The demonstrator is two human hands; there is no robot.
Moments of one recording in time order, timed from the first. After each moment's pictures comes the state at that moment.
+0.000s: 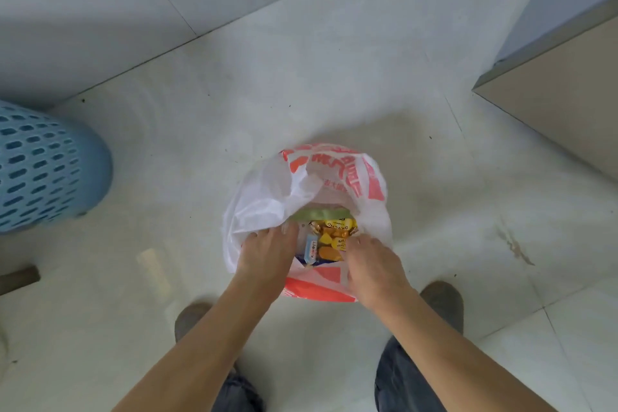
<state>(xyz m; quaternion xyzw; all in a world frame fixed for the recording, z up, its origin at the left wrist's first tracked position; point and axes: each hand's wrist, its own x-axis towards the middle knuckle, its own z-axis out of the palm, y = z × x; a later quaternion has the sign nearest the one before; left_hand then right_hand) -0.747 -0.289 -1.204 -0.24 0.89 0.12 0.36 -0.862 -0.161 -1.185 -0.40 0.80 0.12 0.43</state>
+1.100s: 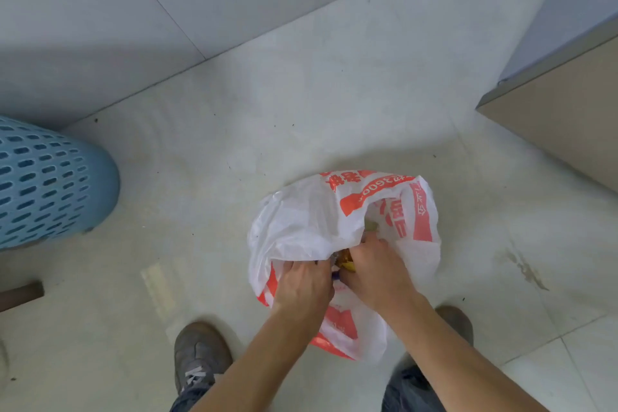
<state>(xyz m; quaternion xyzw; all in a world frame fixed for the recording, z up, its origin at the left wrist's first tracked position) -0.769 -0.238 -1.204 -0.32 0.87 0.27 0.27 -0.881 -0.173 -1.188 -0.35 0.84 -0.03 0.41</state>
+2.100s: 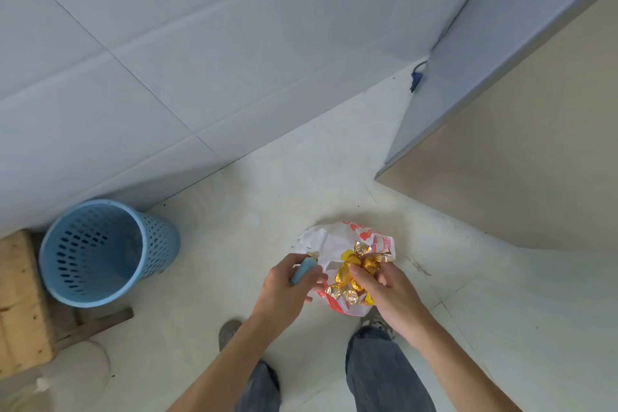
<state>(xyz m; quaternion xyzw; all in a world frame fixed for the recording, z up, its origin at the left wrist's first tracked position) -0.797 -0.270 -0.827 -0.46 0.60 0.64 0.14 -0.915 -0.114 -0.827 -0.03 0.76 -0.41 0.50</state>
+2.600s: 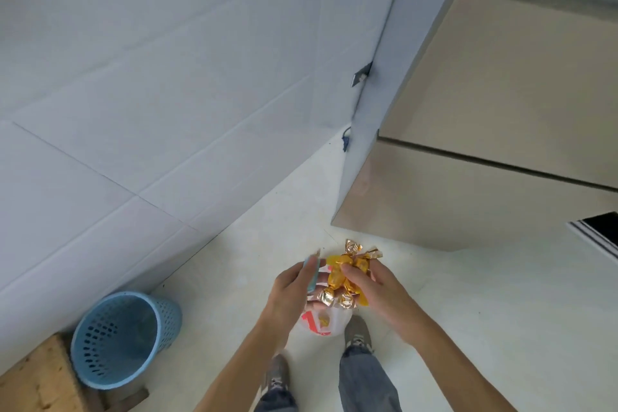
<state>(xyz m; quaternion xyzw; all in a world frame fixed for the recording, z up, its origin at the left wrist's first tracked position) -0.870 -0.251 -0.574 -0.40 0.56 0.71 0.16 -0.945 -0.100 -0.568 0.03 0.76 -0.48 0.44</state>
